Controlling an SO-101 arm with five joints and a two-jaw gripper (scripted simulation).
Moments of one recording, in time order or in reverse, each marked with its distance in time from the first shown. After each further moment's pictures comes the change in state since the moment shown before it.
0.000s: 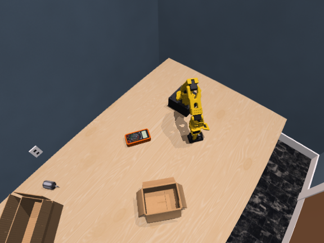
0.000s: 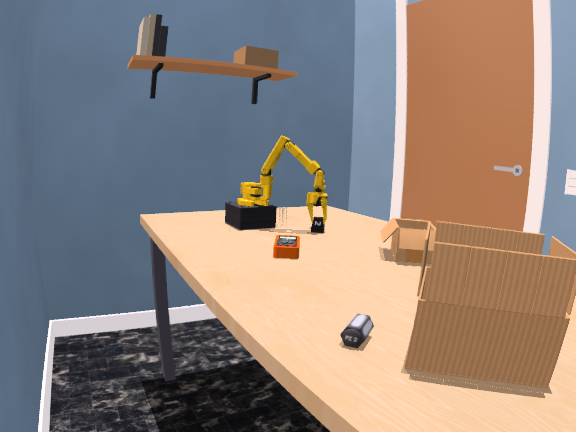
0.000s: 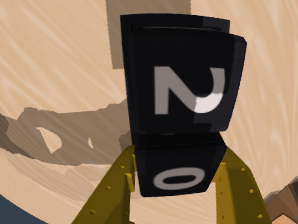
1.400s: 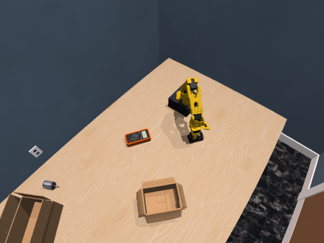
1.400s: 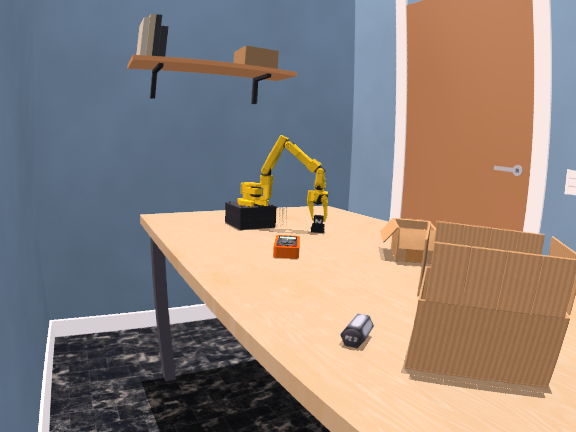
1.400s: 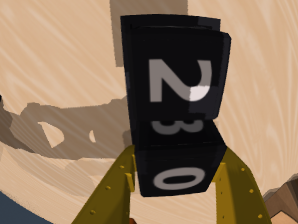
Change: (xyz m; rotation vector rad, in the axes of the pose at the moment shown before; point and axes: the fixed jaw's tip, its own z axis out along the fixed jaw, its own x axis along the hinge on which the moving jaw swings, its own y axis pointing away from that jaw) arm 0.000 -0.001 -0.007 -0.004 0.000 0.000
